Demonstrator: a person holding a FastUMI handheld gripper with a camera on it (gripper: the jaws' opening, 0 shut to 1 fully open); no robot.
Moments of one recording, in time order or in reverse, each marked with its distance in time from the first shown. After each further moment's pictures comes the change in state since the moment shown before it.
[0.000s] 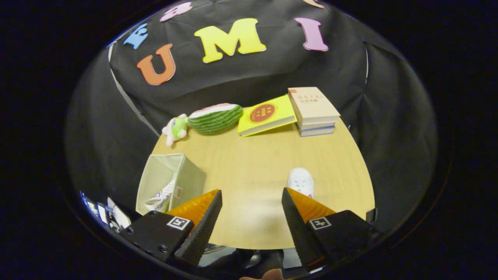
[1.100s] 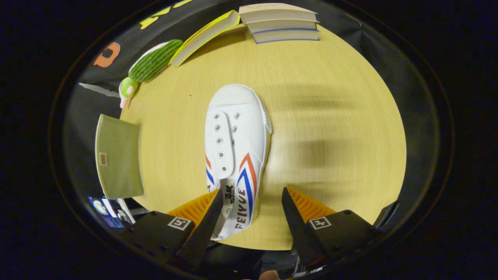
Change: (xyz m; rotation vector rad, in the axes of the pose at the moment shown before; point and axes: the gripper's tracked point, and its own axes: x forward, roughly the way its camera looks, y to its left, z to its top) arm 0.154 -0.163 -0.140 0.079 0.515 0.056
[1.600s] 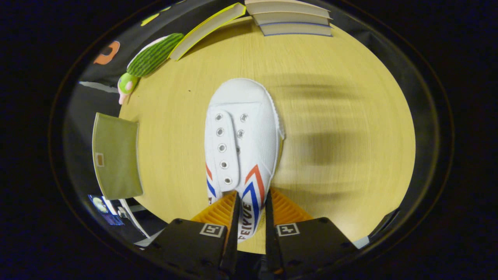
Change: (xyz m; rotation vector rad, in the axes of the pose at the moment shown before) arm 0.012 0.012 0.008 0.040 0.024 0.050
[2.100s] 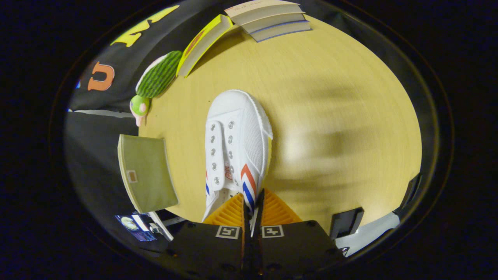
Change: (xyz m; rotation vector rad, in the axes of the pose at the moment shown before) arm -0.032 0.057 -0.021 0.142 -0.020 0.143
